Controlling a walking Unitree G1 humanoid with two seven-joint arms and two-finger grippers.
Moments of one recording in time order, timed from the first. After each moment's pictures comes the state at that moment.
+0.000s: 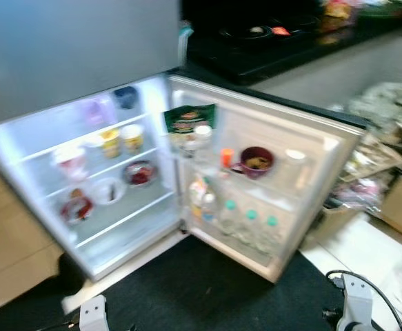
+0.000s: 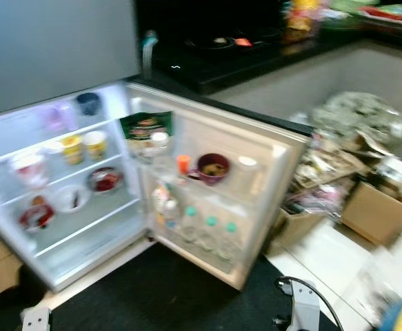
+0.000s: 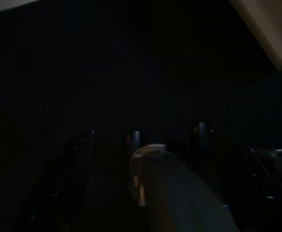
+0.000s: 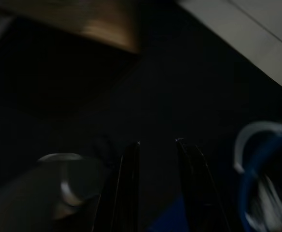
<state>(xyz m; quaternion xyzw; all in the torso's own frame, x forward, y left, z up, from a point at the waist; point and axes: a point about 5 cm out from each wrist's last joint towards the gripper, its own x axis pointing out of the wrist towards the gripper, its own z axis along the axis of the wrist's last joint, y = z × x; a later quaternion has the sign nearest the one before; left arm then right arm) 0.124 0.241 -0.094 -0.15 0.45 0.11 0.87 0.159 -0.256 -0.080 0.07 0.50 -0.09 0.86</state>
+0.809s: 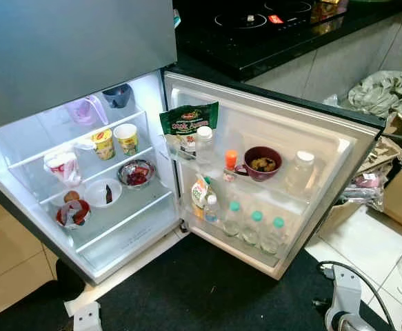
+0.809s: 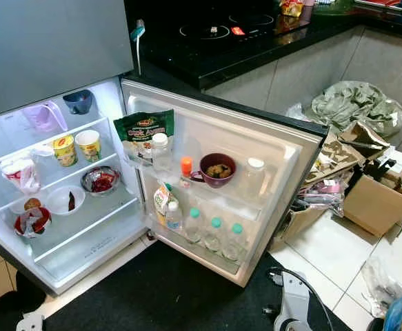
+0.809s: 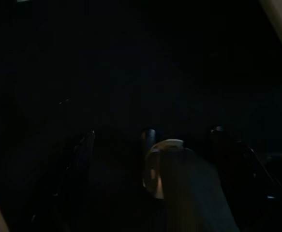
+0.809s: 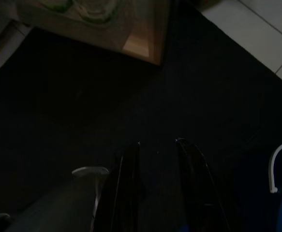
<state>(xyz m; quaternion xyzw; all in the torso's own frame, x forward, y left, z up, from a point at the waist) 0.114 0.238 -0.098 -0.16 0.46 0.12 0.86 0.176 -0.236 -0.079 0.07 0.49 -0.07 0.86</state>
